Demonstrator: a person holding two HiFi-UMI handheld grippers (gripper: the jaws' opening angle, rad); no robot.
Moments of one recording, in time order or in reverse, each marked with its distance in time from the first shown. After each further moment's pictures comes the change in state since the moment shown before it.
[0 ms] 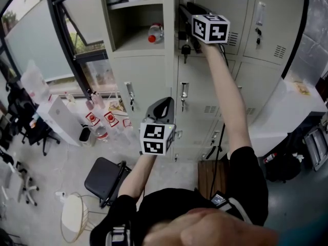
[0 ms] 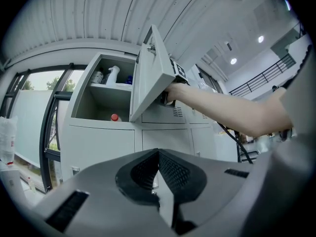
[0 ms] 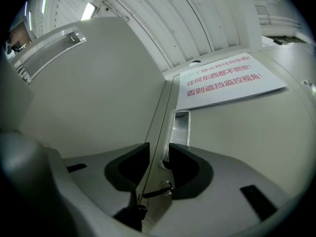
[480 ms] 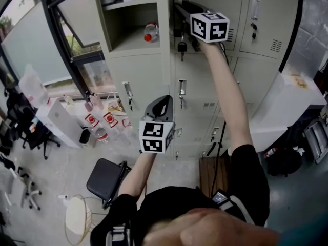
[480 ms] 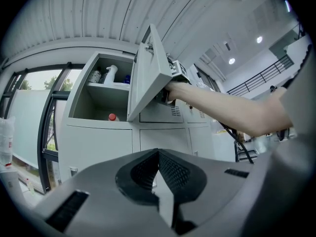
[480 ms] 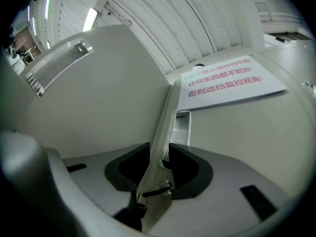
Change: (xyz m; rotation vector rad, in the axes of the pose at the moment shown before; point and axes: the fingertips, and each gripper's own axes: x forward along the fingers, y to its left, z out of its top) left arm -0.001 -0.002 0.001 0.007 0.008 -0.021; right arm -0.011 0.008 0.006 -0.004 -0.018 0.054
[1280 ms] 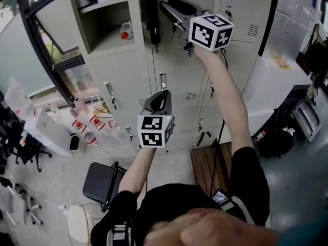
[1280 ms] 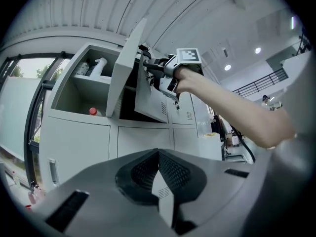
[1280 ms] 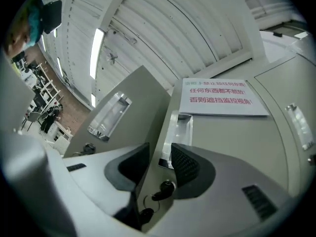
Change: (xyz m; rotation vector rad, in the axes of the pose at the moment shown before) left arm 0.011 -0.062 0.000 -0.052 0.032 -0.120; right arm -0.096 0.034 0.045 0.041 -0.109 0.119
